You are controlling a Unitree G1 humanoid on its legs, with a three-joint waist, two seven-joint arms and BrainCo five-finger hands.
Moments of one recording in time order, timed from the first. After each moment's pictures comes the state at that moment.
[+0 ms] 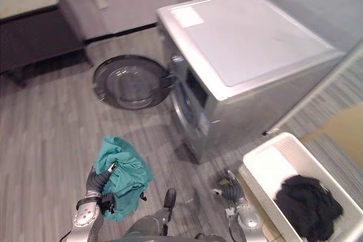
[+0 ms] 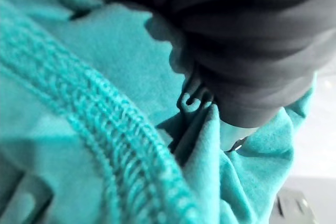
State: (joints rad) left arm 0.25 0.07 0.08 0.33 -0.07 -0.16 0.13; right arm 0.13 -0.14 -0.10 0.73 -0.18 -0.10 -0.03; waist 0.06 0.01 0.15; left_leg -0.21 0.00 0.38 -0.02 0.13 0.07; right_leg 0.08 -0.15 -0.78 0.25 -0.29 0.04
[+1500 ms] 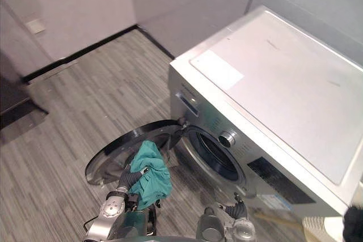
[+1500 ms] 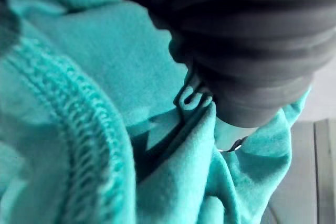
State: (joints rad) left arm 0.11 0.10 -0.16 0.44 0.03 -0.12 0.09; right arm 0.10 -0.03 -0.16 0.81 -0.13 -0.07 -0.17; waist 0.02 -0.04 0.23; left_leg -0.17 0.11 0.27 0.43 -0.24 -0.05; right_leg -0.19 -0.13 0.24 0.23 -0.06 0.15
